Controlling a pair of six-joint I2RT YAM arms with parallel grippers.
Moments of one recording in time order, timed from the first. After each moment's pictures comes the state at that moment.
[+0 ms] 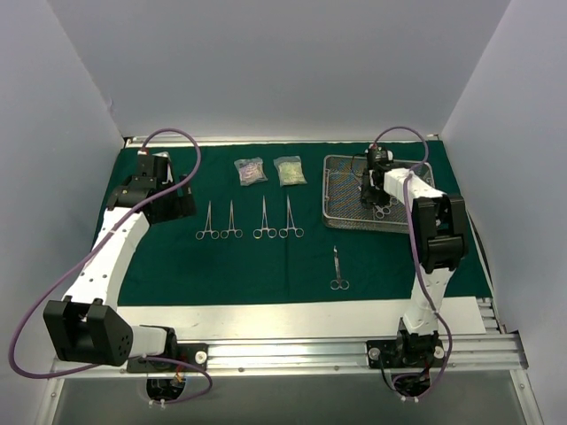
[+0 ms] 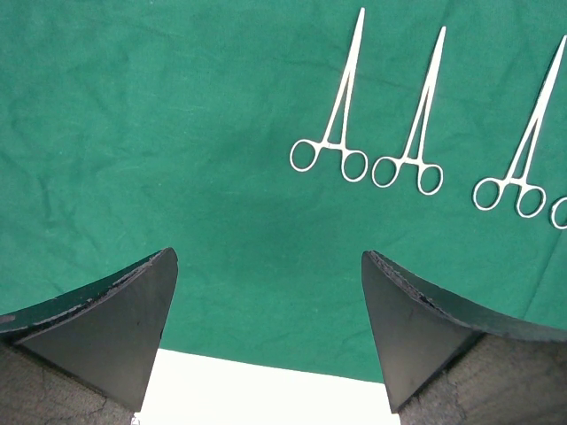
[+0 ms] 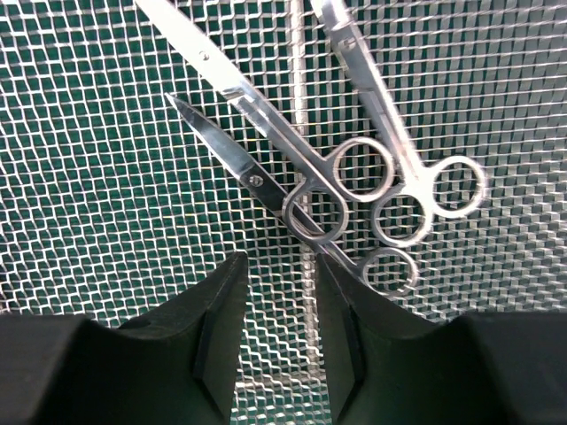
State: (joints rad) left arm -0.13 1.33 1.26 -0.86 -0.17 -0.31; right arm 0.12 2.01 1.41 -0.48 0.20 0.23
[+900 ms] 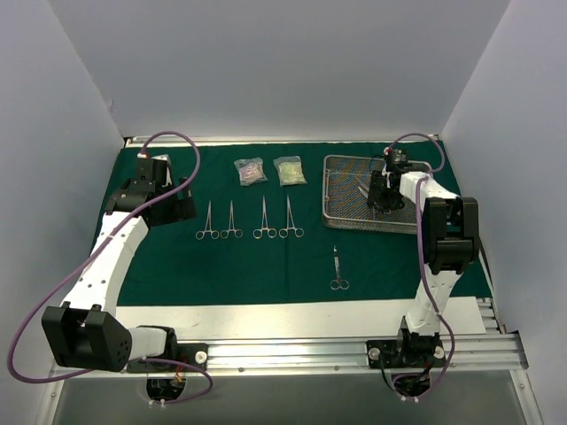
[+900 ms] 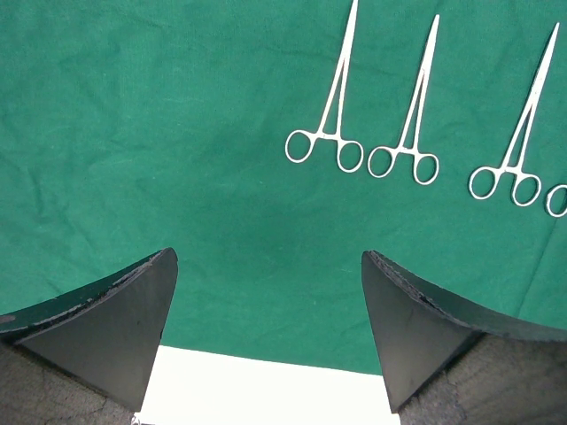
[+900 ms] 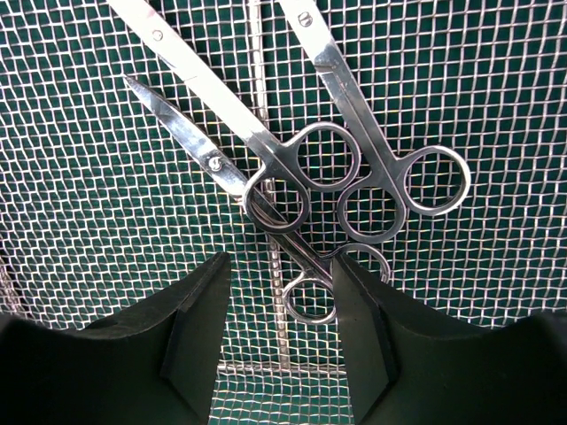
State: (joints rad) left arm -0.13 1.30 1.23 -0.86 -0.15 -0.31; right arm 0.00 1.97 1.35 -0.45 -0.01 0.21
